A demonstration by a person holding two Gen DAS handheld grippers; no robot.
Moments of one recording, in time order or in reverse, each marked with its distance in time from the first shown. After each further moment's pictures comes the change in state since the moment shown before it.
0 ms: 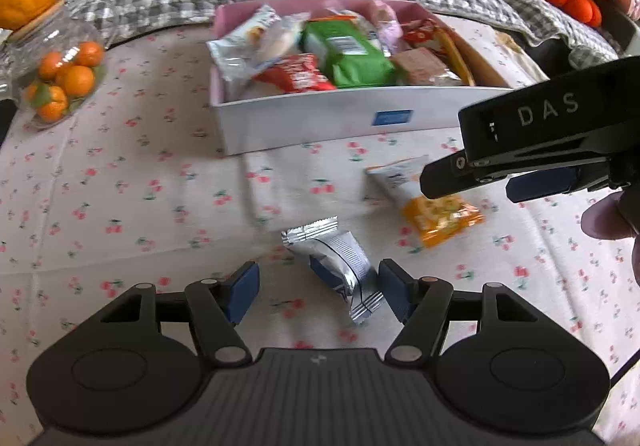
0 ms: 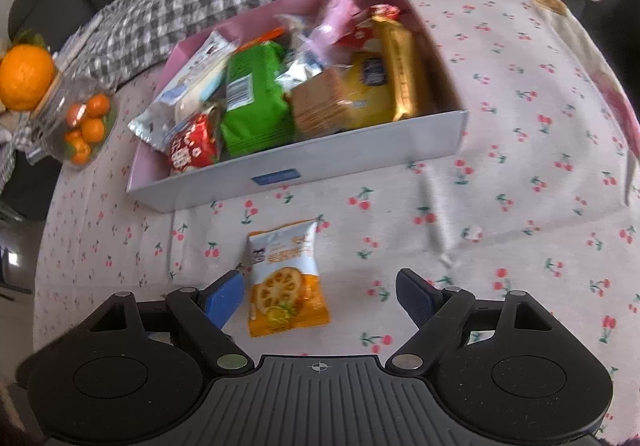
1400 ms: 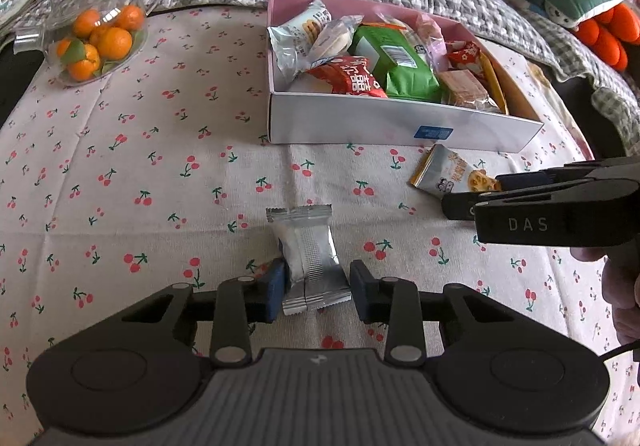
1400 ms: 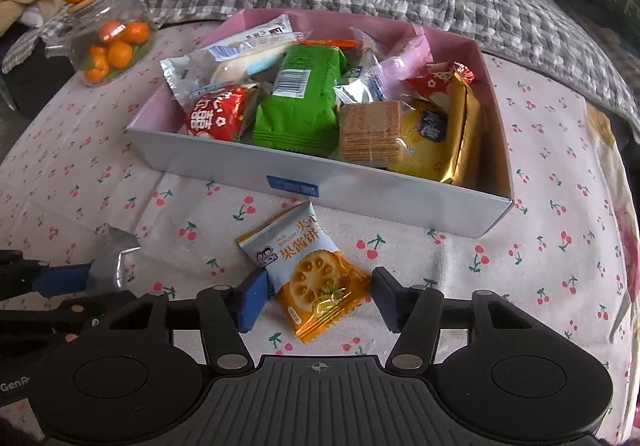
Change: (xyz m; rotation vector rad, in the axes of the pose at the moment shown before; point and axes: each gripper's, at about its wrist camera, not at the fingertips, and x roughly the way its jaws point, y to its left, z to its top) left arm -0.004 0.024 0.000 -0.155 0.014 -0.018; right arm 0.018 0.023 -0.001 -0.402 -0.096 -0.086
